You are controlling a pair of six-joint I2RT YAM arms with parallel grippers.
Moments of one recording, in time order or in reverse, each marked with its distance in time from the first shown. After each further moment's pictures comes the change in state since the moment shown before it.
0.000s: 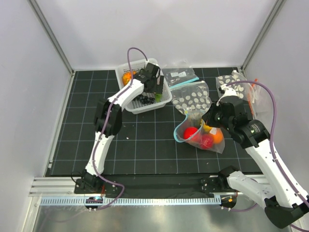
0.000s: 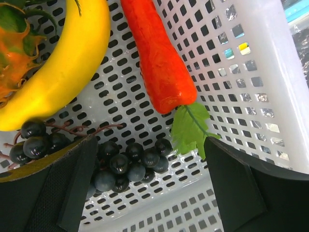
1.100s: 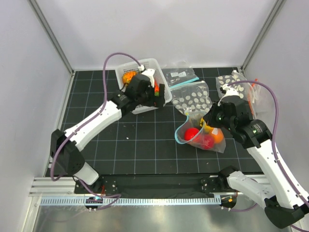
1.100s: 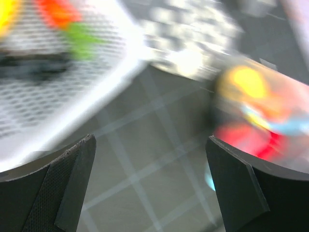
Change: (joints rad) left arm -0.232 -0.832 -0.701 0.178 0.153 -0.097; right arm 0.001 0.000 0.032 -0.046 0.002 0.006
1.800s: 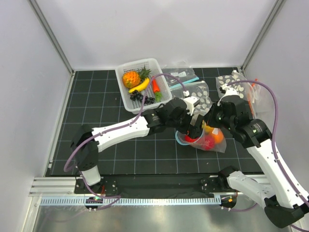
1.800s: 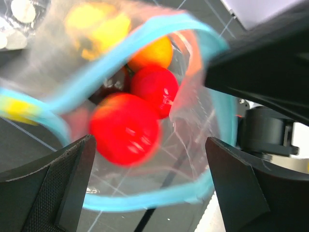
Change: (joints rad) left arm -0.313 0.231 0.051 0.174 0.176 -0.056; right arm 0.001 0.012 0.010 -0.007 -0.010 -0.002
